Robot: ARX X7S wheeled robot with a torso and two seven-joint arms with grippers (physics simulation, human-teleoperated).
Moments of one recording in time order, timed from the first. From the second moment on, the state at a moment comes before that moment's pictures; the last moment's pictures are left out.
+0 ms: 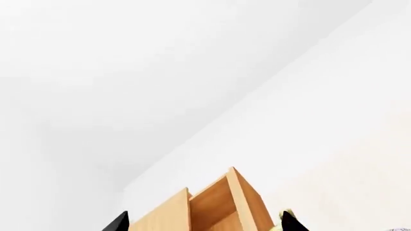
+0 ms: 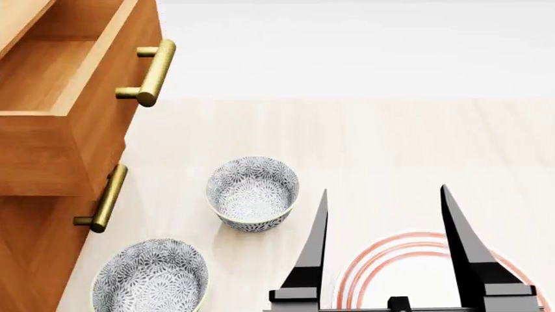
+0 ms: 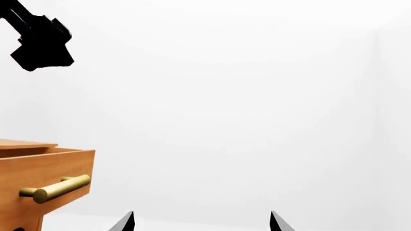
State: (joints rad) left arm -1.79 -0.05 0.67 -0.31 0.25 -1.47 0.52; right arm 0.12 0.43 -0.31 -0.88 0.22 0.43 0.50
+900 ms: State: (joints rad) left arm -2.29 -0.04 1.40 -1.14 -1.28 -1.57 0.13; right arm 0.13 0.44 -0.32 -0.90 0.23 0.44 0.52
